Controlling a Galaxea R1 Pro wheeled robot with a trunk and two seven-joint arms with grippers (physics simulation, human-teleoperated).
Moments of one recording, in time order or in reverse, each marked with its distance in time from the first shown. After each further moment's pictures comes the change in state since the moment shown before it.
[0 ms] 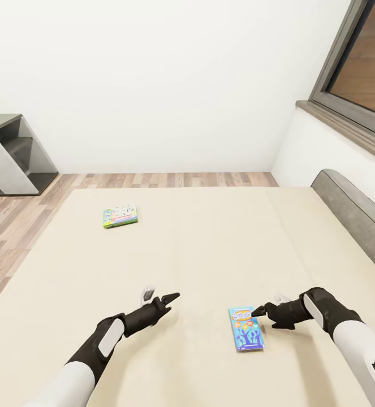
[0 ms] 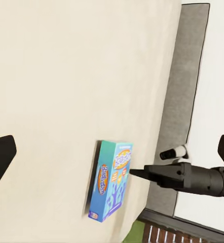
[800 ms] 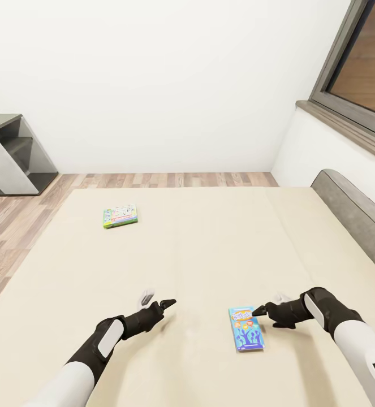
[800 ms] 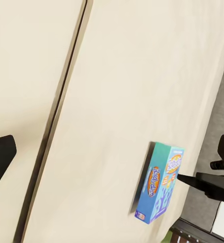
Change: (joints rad) left arm -0.002 0.003 0.006 0.016 0.006 0.000 0.198; right arm -0.002 -0.005 0.004 0.001 0.001 -0.011 -0.001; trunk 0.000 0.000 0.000
